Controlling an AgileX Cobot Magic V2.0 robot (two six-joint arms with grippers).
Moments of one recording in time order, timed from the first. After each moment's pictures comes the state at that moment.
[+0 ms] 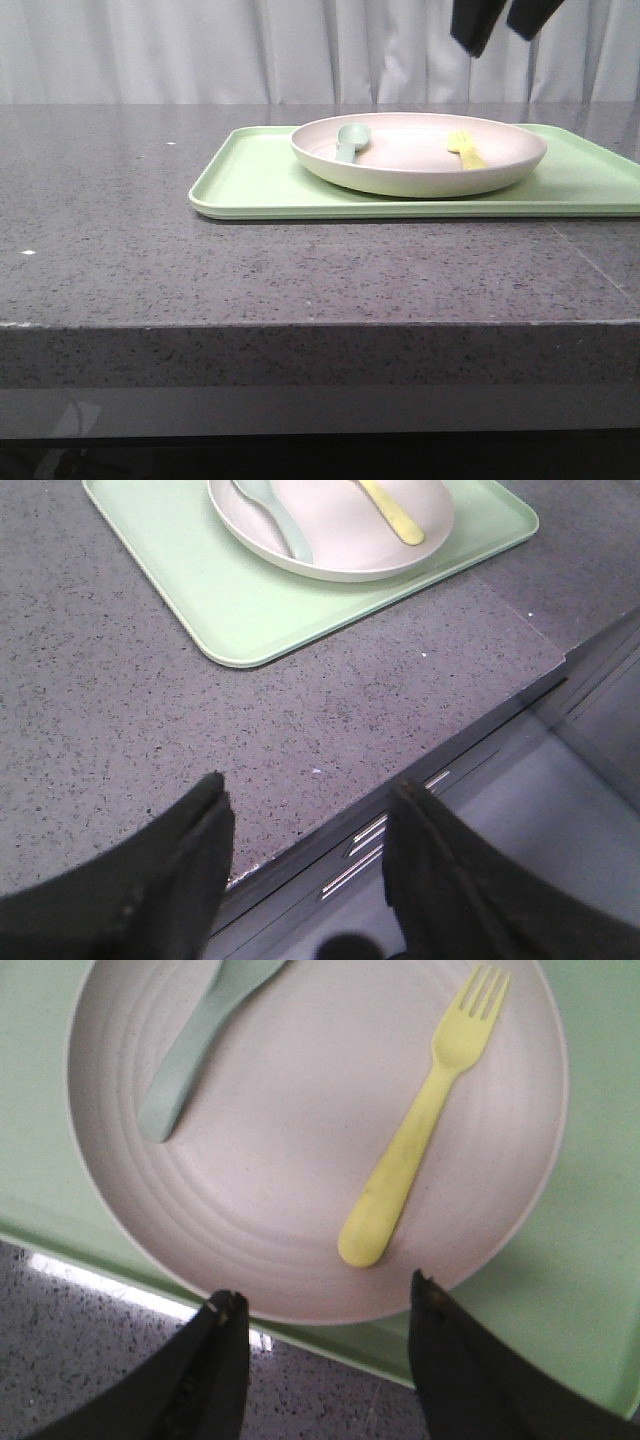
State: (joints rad) left arm -0.48 0.69 -0.85 -0.30 0.87 0.20; right arm 0.45 1.60 -1.57 -0.10 1.09 0.19
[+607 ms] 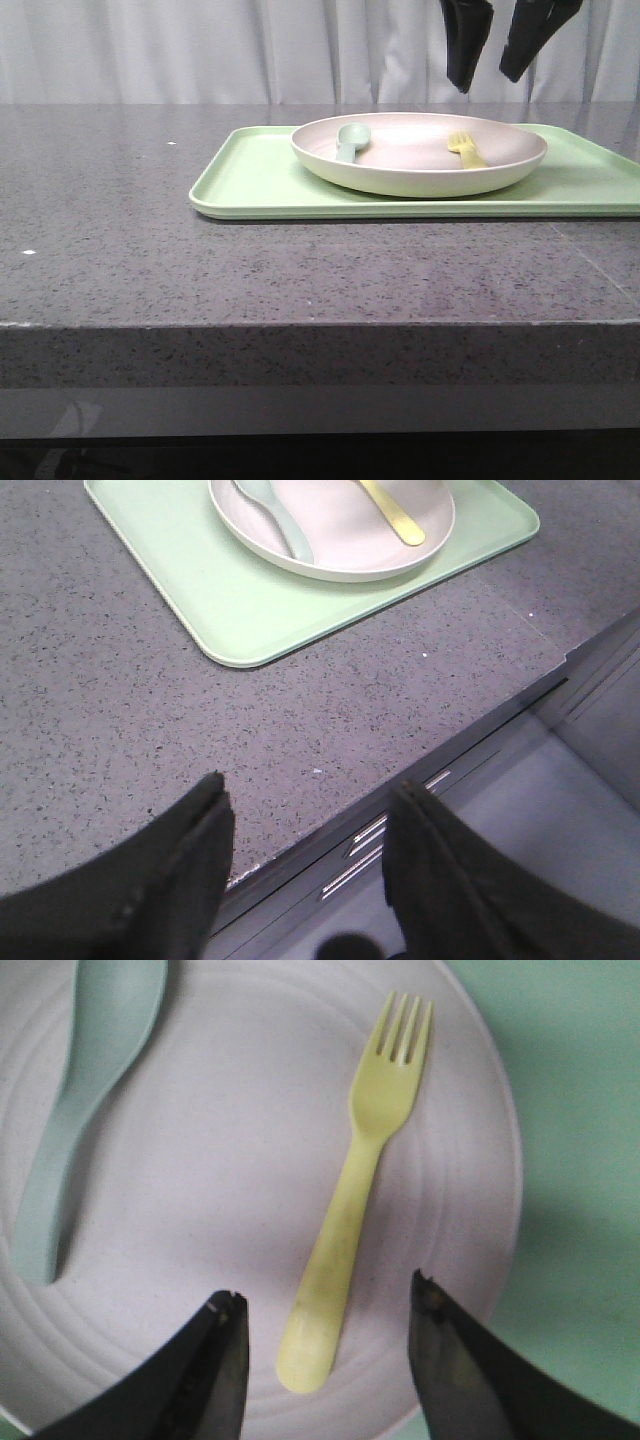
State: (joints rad) left arm -0.48 0.69 -0.85 -0.30 0.87 0.20; right arm 0.32 1.86 -1.83 -0.03 1.19 0.24
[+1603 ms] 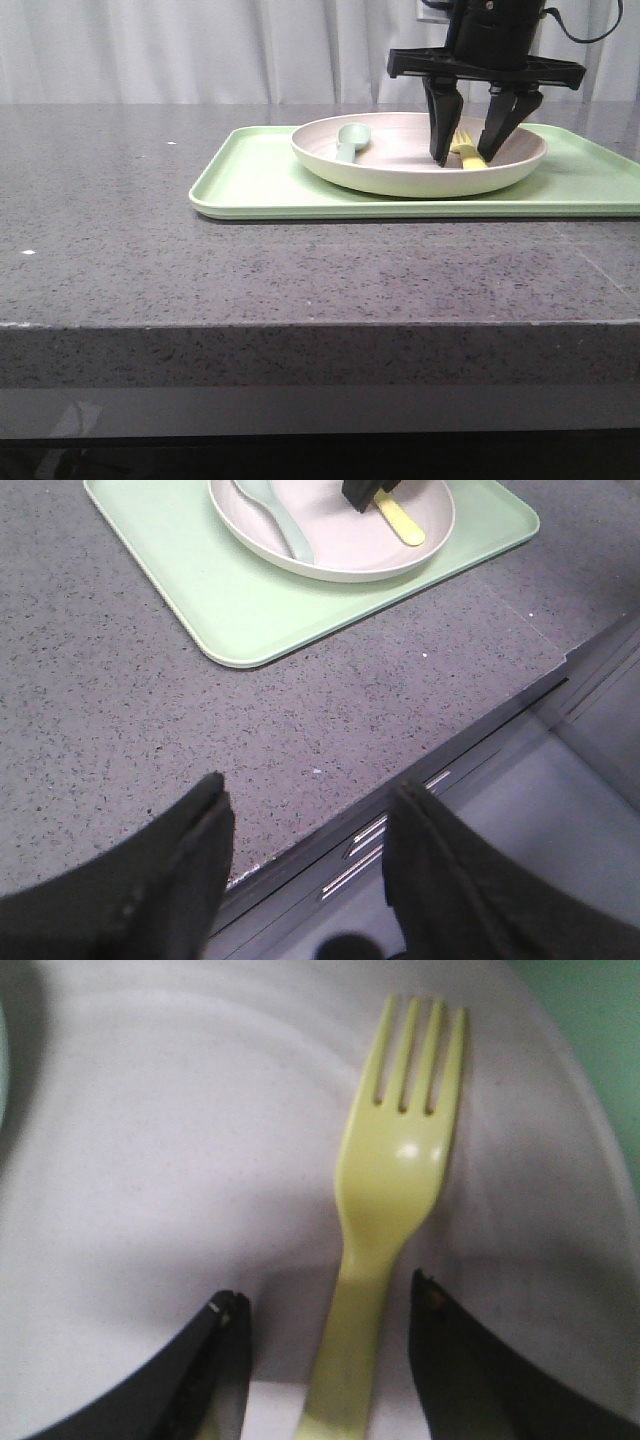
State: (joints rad) left arm -0.48 0.69 -0.85 -0.30 0.87 0.20; right arm 0.26 2.07 -1.92 0.06 1.17 0.26
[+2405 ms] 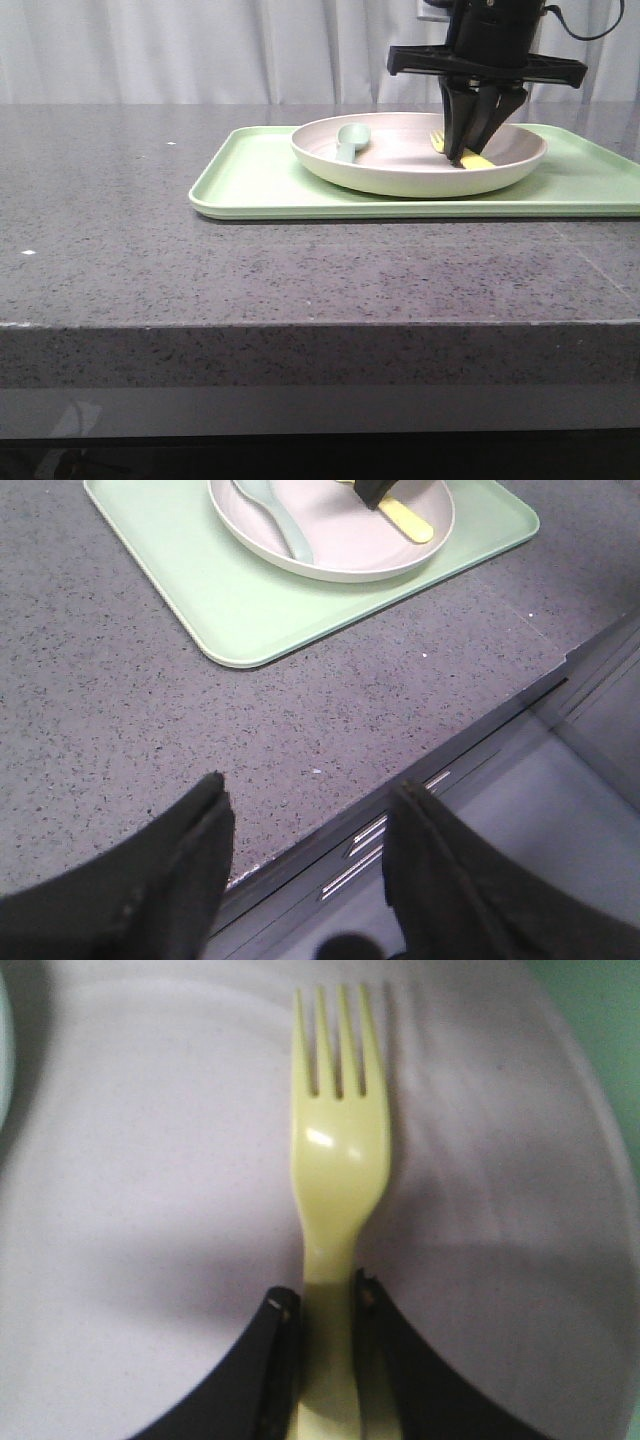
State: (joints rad) left arm -0.48 0.69 -0.85 -0.30 0.87 0.20; right arm 0.26 2.06 -1.92 0.06 1.19 0.26
